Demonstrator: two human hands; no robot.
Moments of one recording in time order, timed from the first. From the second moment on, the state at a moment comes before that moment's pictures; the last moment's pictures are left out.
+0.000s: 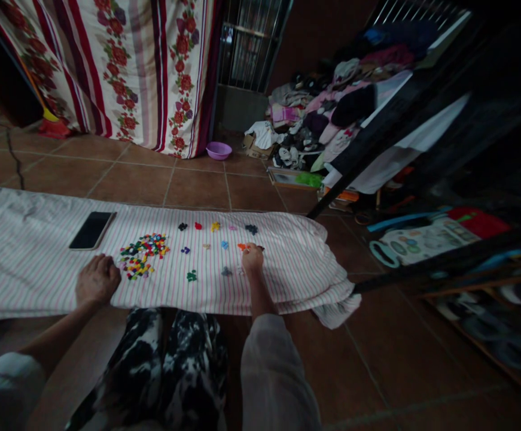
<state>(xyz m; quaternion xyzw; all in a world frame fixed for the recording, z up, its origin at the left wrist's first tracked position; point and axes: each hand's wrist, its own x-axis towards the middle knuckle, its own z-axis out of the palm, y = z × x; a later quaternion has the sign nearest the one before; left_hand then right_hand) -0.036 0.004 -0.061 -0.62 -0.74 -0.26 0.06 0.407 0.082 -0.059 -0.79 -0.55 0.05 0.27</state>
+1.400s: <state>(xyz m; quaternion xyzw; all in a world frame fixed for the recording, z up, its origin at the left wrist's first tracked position) -0.036 0.006 -0.066 -0.61 -0.75 -0.26 0.06 0.318 0.081 -0.046 -0.62 -0.68 0.09 0.38</state>
